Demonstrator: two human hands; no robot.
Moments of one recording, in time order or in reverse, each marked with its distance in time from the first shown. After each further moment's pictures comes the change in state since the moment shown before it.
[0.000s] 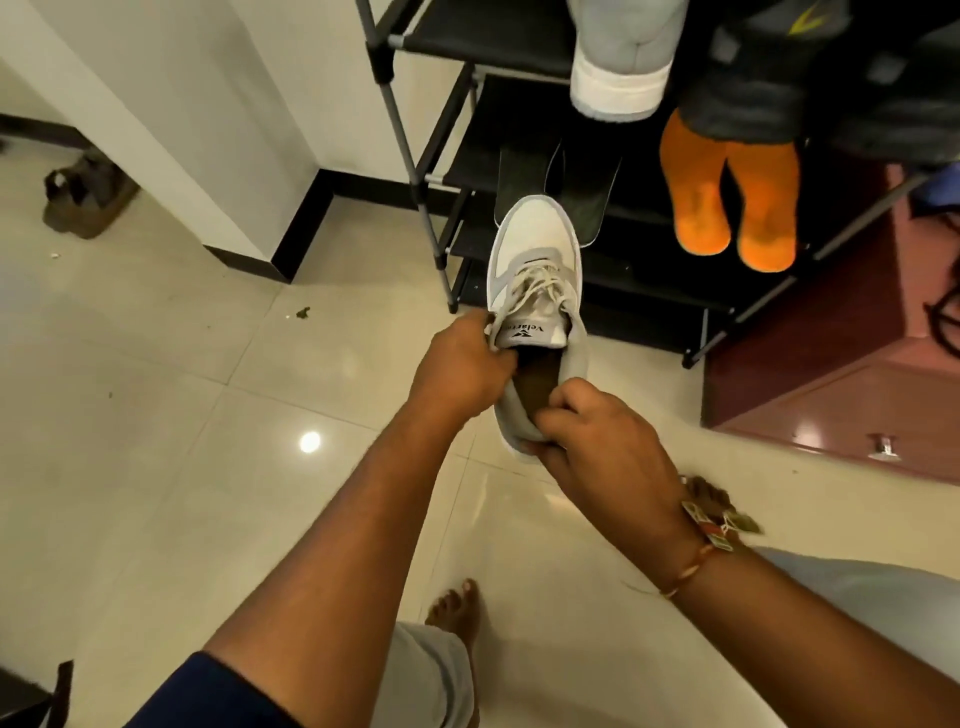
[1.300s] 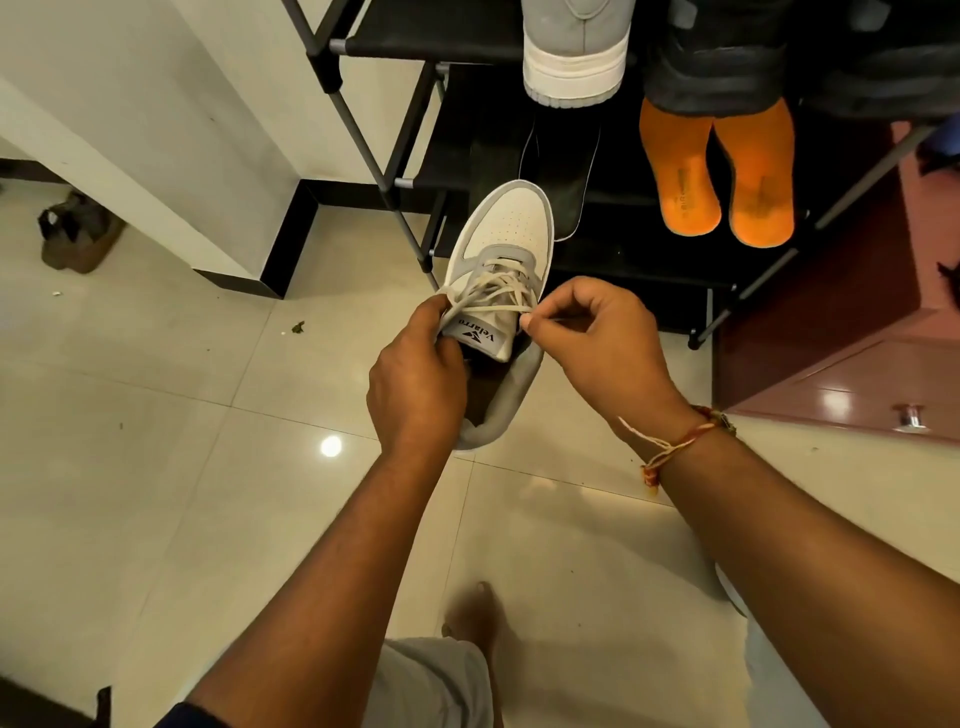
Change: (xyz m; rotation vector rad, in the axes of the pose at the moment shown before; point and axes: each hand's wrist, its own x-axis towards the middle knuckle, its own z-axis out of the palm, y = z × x) left_hand 0.001 -0.003 0.013 0.163 0.460 0.033; right_hand 0.078 0.035 -0.022 0.848 0.279 0.429
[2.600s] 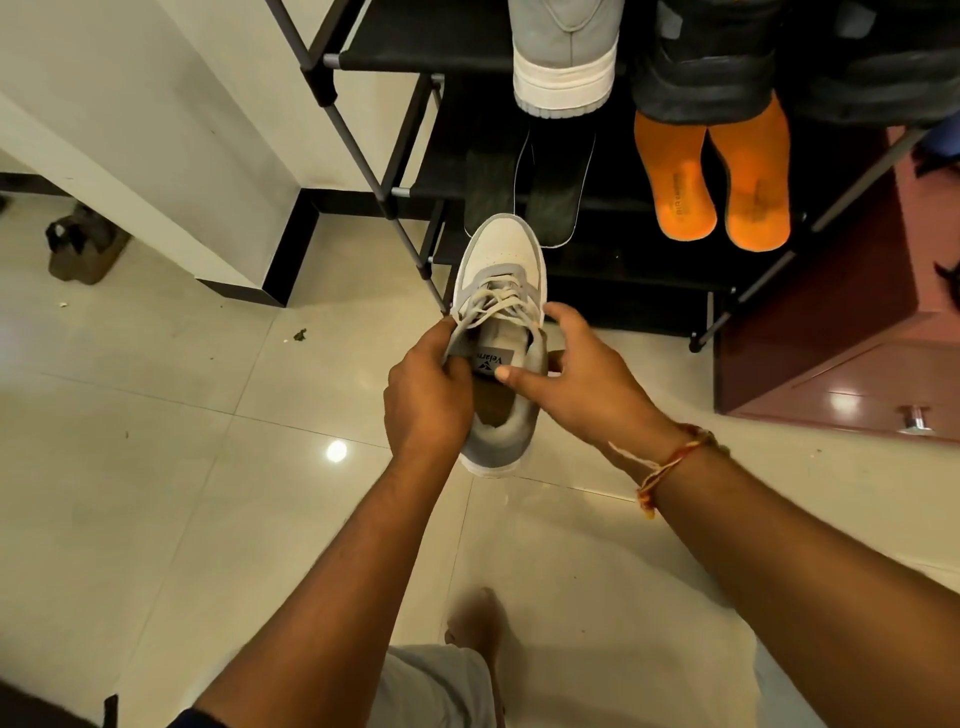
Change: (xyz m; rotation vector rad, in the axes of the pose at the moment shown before) left_hand 0.004 -0.002 0.013 -0.094 -0.116 -0.024; right_hand -0.007 0.006 0.005 -0.149 -0.248 0.246
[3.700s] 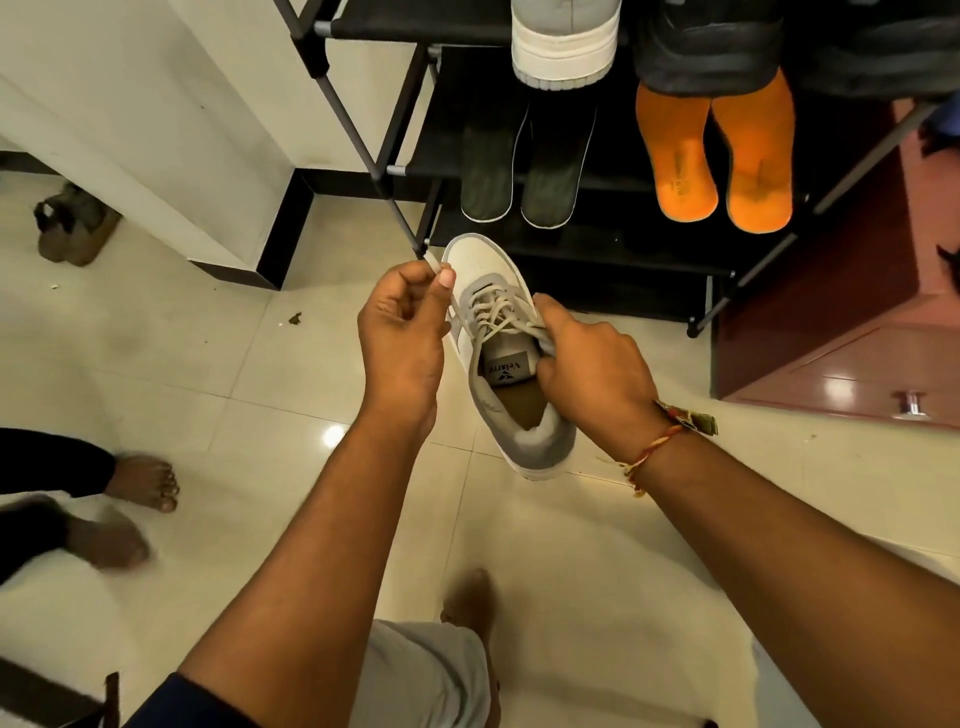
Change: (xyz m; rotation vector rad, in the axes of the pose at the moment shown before) left_hand 0.014 0.010 -0.011 -0.749 0.015 0.013; right_hand 0.011 0.020 -0.001 -0.699 0.153 -0.207
